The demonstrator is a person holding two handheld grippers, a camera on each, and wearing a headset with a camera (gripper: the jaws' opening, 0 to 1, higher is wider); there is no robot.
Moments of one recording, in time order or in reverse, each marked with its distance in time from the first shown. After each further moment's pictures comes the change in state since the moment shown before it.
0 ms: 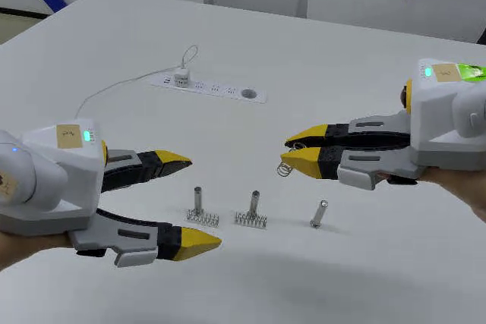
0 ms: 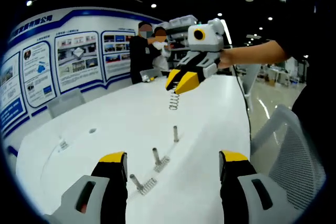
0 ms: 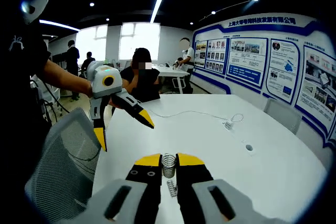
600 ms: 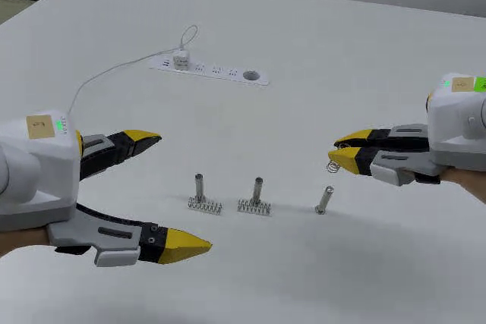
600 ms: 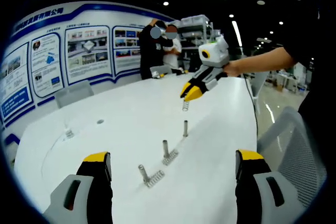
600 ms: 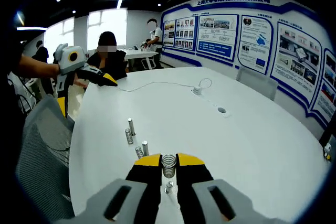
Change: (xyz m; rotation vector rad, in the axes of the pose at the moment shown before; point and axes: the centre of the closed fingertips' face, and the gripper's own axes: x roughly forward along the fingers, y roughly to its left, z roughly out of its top) left arm -0.005 0.017 -0.013 -0.059 0.007 0.062; right arm -0.019 -0.057 -0.084 0.132 0.158 -0.204
